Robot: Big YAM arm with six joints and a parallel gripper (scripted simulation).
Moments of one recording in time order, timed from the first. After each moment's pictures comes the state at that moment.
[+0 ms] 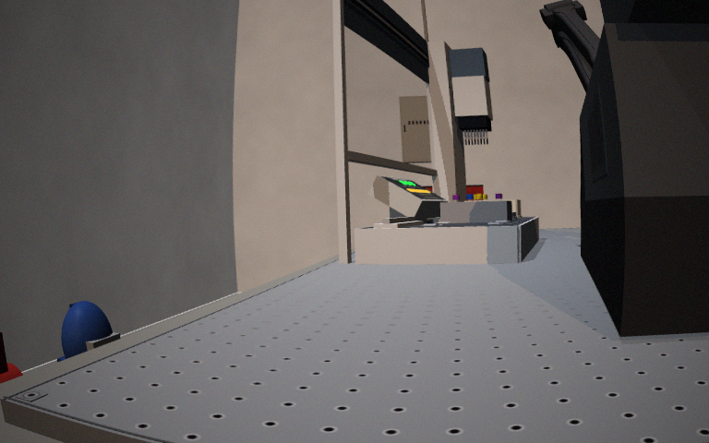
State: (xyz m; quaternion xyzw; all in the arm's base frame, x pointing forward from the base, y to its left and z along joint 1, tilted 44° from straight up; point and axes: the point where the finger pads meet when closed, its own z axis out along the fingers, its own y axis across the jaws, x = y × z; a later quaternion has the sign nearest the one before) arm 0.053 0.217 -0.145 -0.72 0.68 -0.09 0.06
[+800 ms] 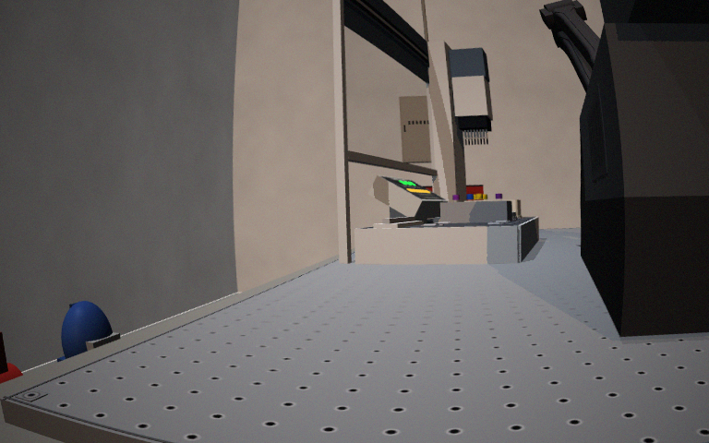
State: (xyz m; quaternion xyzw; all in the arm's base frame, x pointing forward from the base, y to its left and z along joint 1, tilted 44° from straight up) arm 0.053 0.217 -0.145 -0.72 0.68 -0.09 0.06
